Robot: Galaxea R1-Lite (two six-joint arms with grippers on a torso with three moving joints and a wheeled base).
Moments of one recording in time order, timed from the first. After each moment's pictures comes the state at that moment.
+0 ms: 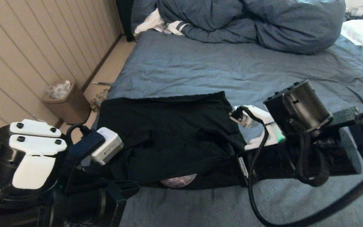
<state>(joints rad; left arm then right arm) -0.89 1.31 -0.72 0.00 0.09 -0.16 0.74 1.55 -1.13 0.32 0.07 0.23</state>
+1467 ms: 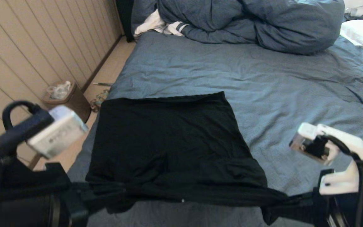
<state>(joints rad) -1.00 1.18 -0.95 0.29 0.17 -0.22 0.83 1.26 -1.07 0.56 0.04 0.16</state>
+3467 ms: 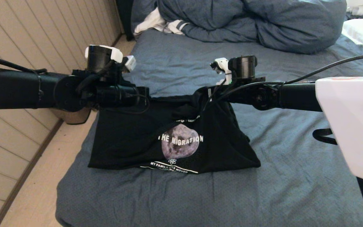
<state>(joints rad) -0.44 1.95 -1.54 -0.03 -0.11 -0.14 0.39 2.25 -1.96 -0.08 0.03 -0.05</state>
